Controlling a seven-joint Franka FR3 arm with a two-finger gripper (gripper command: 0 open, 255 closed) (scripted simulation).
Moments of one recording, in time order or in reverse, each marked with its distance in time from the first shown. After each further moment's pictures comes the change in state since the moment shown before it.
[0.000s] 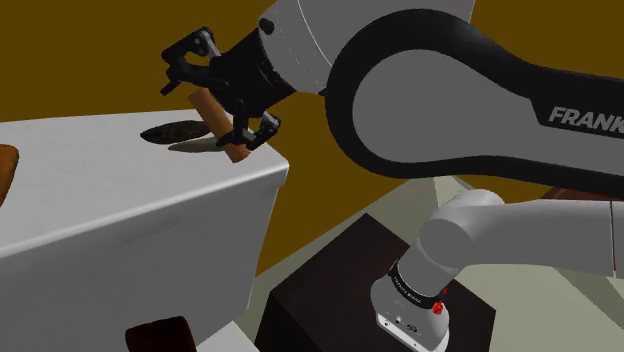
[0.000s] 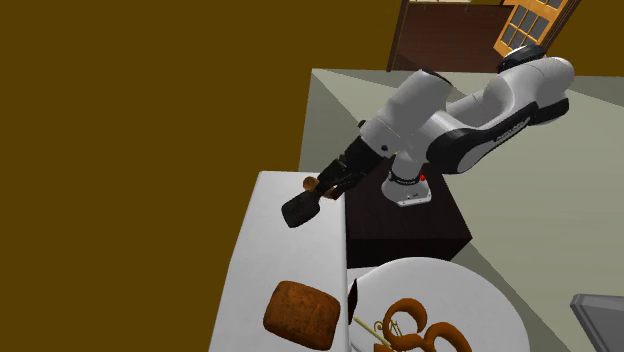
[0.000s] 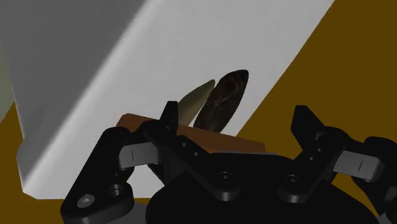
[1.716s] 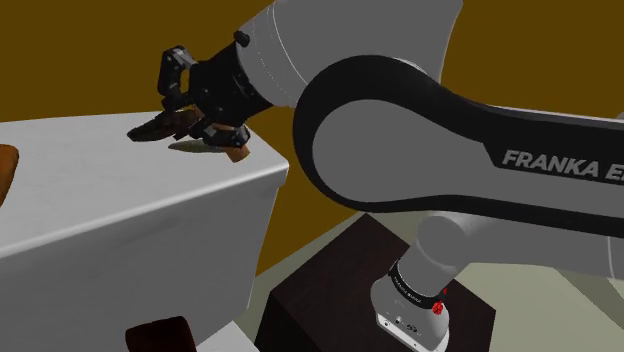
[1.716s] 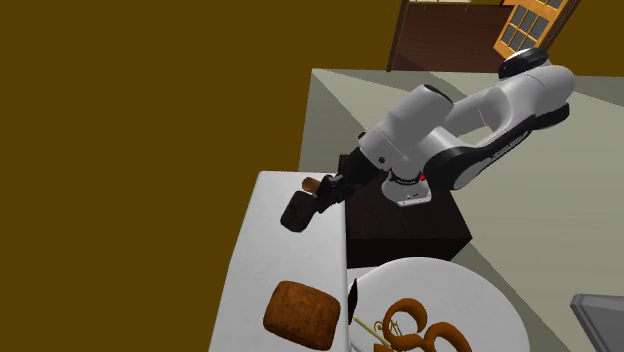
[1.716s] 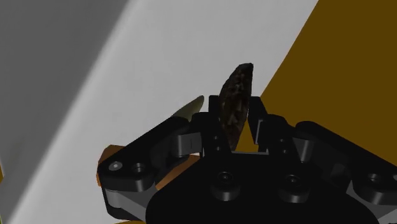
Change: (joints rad) arm -0.063 0.014 0.106 0.013 0.035 0.100 0.086
